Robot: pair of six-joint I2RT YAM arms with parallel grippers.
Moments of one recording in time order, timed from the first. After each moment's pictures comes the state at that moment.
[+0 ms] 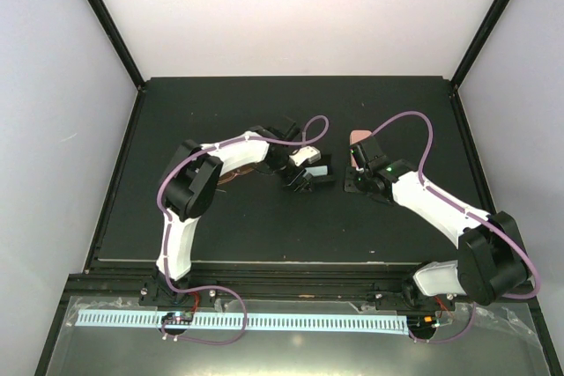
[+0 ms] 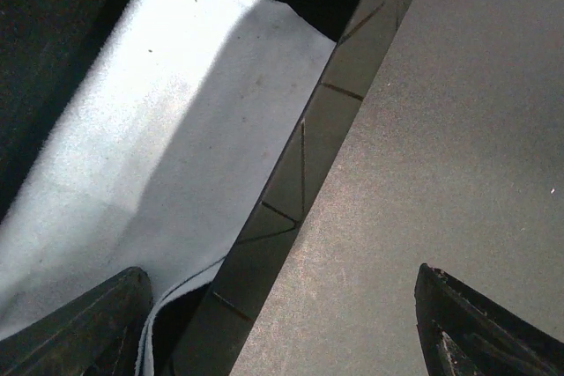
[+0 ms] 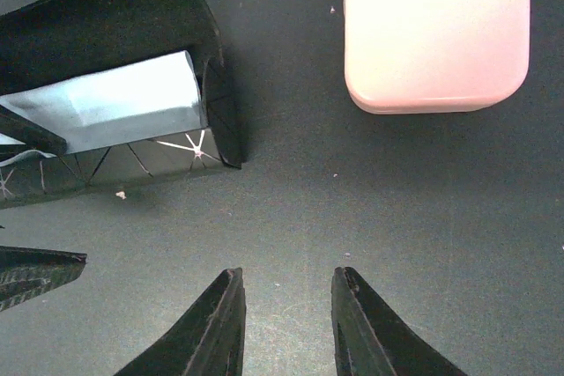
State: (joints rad) left arm -0.62 2.09 1.48 -0.67 0.51 0.15; right arm 0.50 1.35 0.86 -0.58 0.07 0.56
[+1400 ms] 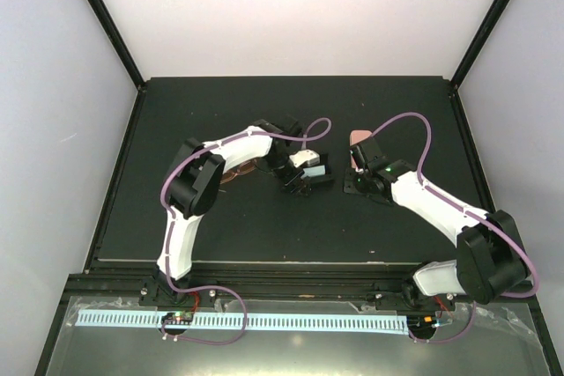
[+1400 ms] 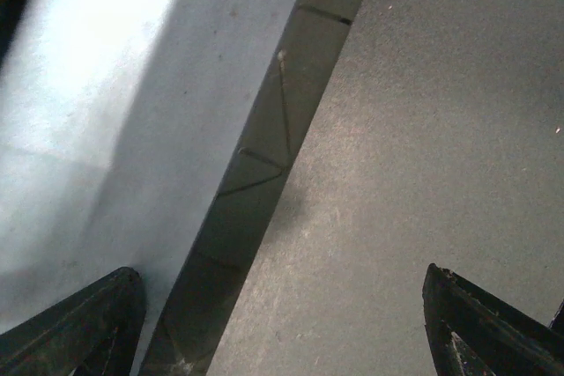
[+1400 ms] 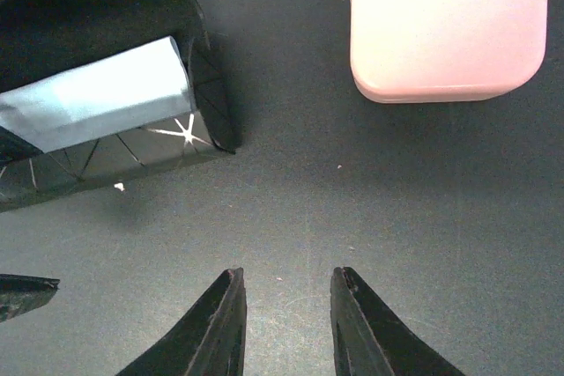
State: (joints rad) left arm -0.62 2.13 1.58 -0.88 0.49 0.22; right arm 0.50 1.36 0.86 -0.58 0.05 0.56
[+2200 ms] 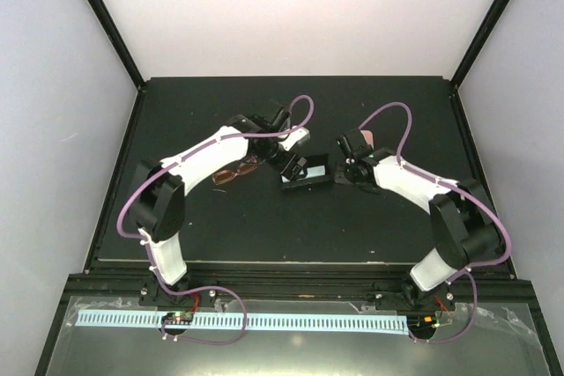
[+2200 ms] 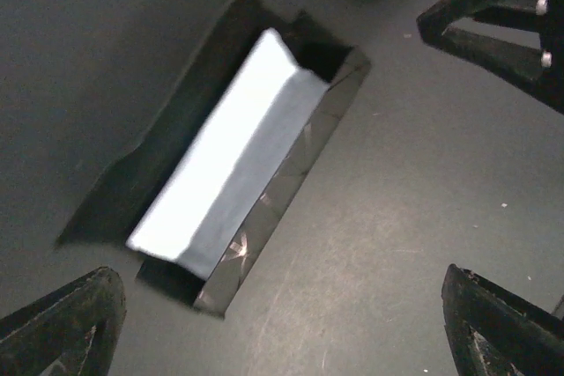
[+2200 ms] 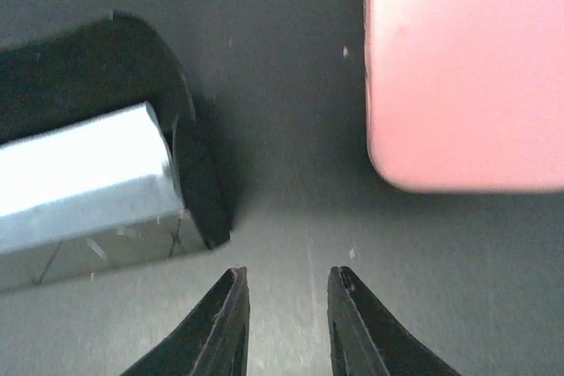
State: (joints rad) left arm -0.62 1.86 1.52 -0.79 0.35 0.07; right arm 0.50 1.55 0.95 -0.52 0.10 0.56
